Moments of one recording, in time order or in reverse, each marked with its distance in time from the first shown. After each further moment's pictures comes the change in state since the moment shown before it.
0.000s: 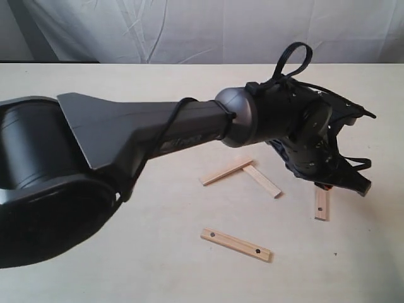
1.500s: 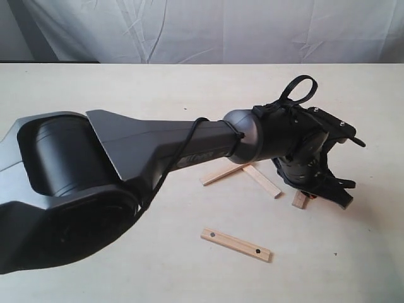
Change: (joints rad) left arm -0.003 0.081 -0.013 0.145 -0.025 0.001; right arm 0.000 0.000 0.000 0.000 0.017 0.000
